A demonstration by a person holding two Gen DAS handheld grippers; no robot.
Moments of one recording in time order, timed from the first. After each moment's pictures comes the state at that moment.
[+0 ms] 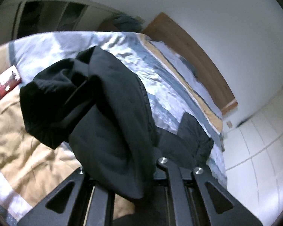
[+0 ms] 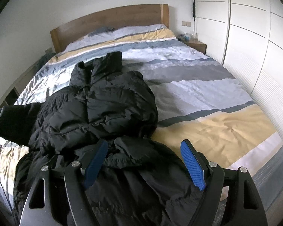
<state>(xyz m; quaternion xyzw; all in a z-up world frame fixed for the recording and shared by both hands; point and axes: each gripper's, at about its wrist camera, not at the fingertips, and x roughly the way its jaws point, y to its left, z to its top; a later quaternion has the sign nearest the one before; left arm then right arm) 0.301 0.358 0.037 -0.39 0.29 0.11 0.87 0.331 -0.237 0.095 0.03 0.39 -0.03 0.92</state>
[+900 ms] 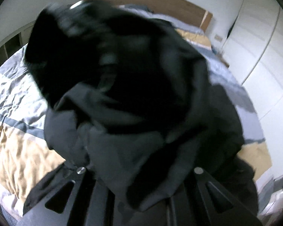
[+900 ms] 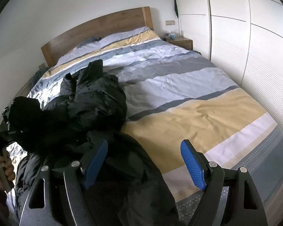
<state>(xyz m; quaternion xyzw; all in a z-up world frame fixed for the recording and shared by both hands) 0.355 0.049 -0.002 -0.12 0.44 0.01 0.89 0.285 -0.324 0.087 0.09 0.38 -0.05 0.92</state>
